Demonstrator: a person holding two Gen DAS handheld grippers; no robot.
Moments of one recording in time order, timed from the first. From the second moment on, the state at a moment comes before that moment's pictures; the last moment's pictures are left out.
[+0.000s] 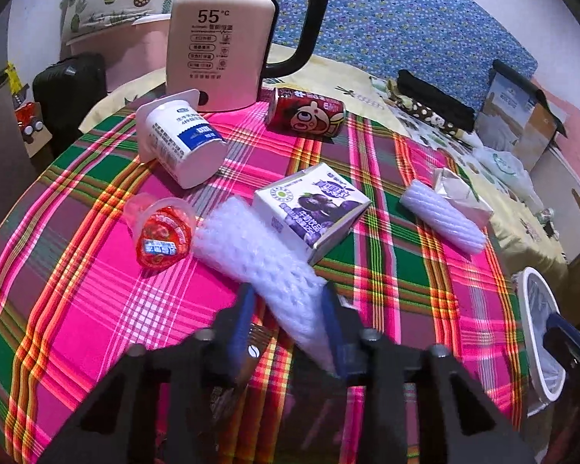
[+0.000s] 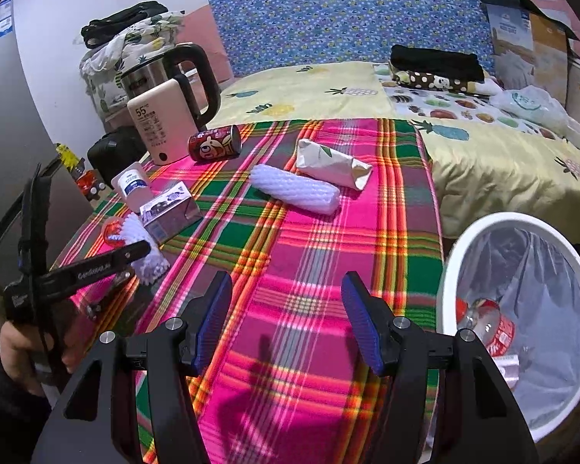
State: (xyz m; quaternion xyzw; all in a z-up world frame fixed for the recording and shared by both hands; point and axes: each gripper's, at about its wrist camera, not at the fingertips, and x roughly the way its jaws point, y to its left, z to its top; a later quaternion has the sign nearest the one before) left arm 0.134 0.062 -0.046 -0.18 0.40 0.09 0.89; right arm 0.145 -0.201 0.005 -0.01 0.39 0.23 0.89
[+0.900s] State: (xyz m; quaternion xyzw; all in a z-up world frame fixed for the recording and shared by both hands) left arm 0.051 0.124 0.003 -0.15 0.34 0.09 0.93; right arm 0.118 -0.085 -0.014 -0.01 0.44 0.32 0.84
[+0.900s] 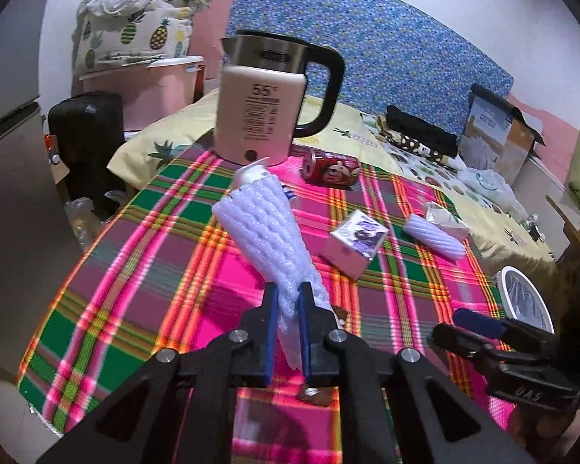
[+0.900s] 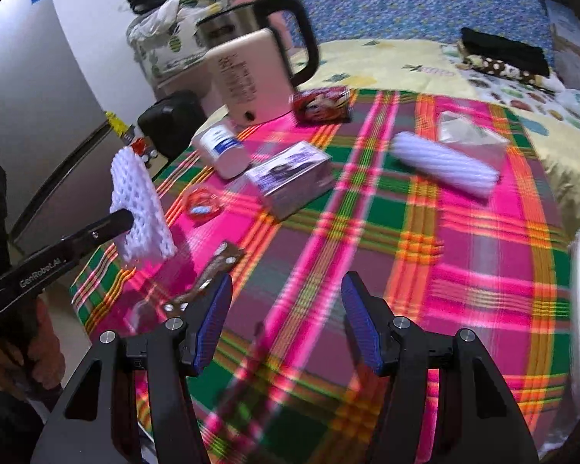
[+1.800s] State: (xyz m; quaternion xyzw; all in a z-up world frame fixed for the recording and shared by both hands) left arm 0.027 0.148 -0.014 -0.16 0.35 0.09 0.92; right arm 0.109 -0.029 -0.037 -0.04 0.45 0.31 0.84
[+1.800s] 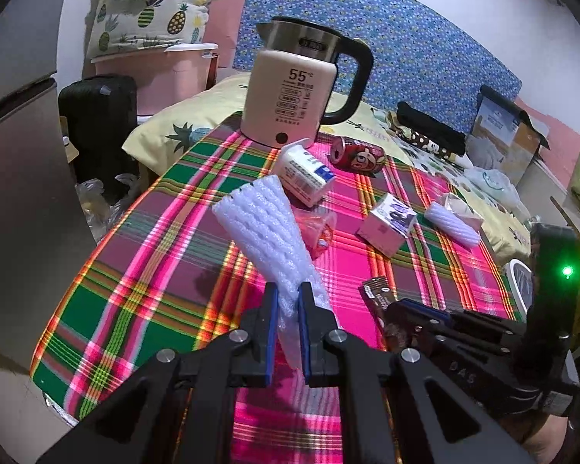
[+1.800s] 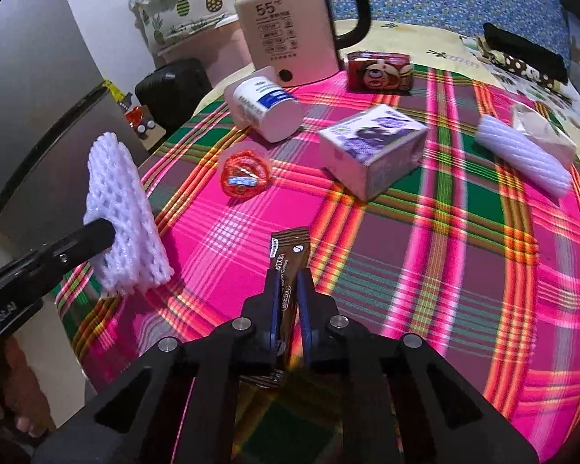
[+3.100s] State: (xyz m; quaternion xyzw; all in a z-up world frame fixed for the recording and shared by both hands) left arm 0.128 -0.108 0.001 -0.01 0.38 -0.15 0.91; right arm 0.101 -0.295 0.006 0.10 0.38 0.10 0.91
